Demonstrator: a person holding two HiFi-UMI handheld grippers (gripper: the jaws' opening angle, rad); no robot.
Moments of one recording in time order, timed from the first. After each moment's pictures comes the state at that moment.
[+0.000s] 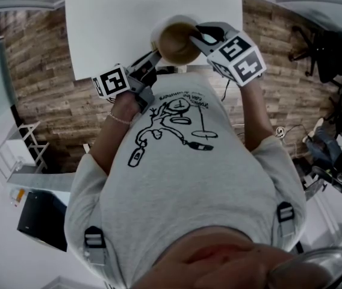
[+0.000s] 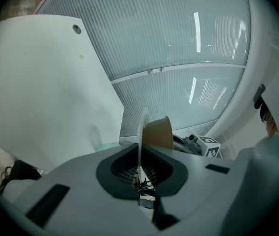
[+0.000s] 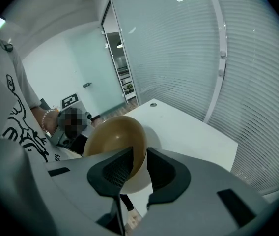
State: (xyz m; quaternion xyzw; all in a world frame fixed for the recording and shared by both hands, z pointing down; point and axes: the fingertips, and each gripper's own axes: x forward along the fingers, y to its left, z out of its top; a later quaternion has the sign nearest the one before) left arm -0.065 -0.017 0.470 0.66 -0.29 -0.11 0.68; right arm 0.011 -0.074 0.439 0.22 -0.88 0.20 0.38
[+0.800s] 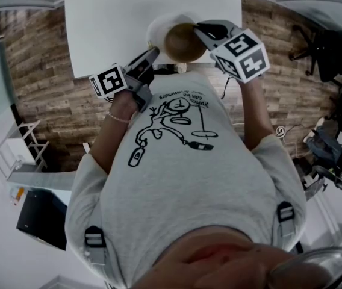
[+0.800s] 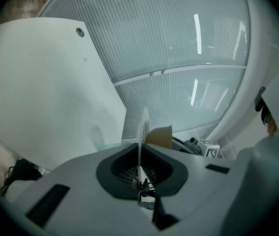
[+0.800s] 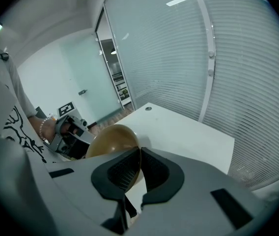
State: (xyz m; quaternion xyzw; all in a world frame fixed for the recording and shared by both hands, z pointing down) left arm -0.066 -0.003 0.475 0.66 -0.30 -0.12 0.68; right arm 0.029 -0.070 0.434 0.25 -0.88 0.21 0.35
